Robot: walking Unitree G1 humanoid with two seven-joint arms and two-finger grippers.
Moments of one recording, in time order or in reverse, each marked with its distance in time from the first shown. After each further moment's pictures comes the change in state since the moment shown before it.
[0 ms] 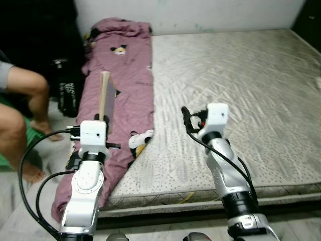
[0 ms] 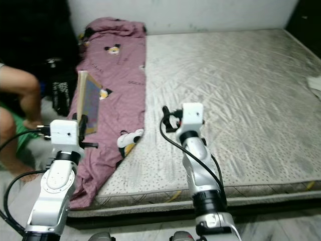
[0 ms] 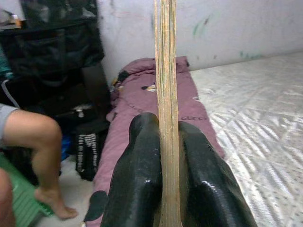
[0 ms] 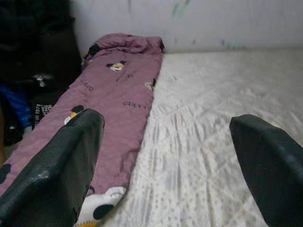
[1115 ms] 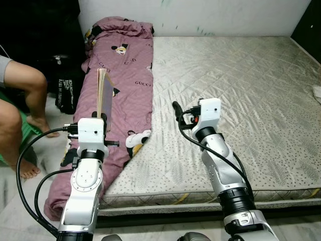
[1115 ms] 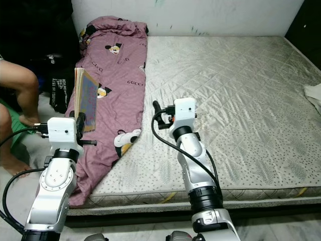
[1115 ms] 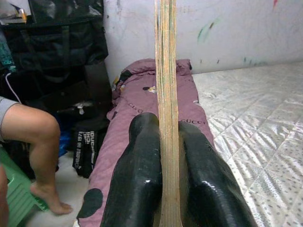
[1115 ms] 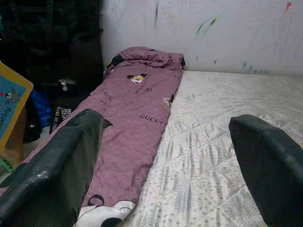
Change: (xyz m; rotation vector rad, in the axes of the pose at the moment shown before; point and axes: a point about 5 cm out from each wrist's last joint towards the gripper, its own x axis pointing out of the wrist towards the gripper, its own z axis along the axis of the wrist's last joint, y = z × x) left arm 0.002 -0.002 0.003 -0.014 -0.003 0.006; right arm 0.003 0.009 0.007 0.017 -0.047 0.083
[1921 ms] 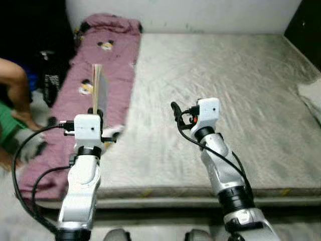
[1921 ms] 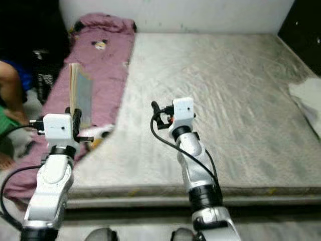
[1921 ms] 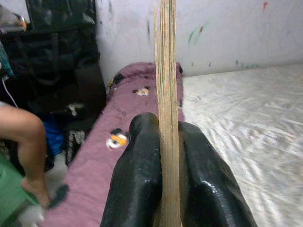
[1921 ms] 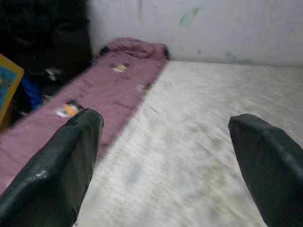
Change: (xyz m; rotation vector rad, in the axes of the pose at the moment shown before) left arm 0.003 0.000 0.001 -0.014 -0.001 0.024; right arm 0.000 -0.004 -0.007 -0.008 0.028 0.003
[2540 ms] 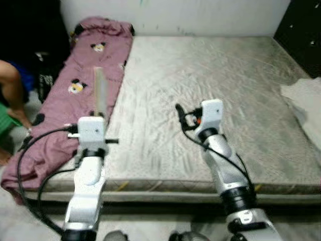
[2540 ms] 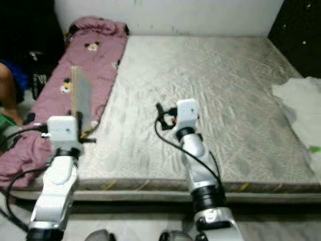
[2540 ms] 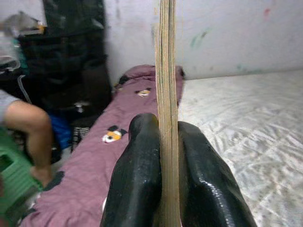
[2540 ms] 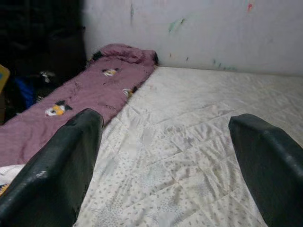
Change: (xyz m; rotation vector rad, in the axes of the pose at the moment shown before) left arm 0.000 0.002 0.000 -0.001 0.006 0.079; right arm 0.001 -0.002 0.002 -0.009 -0.011 -0.001
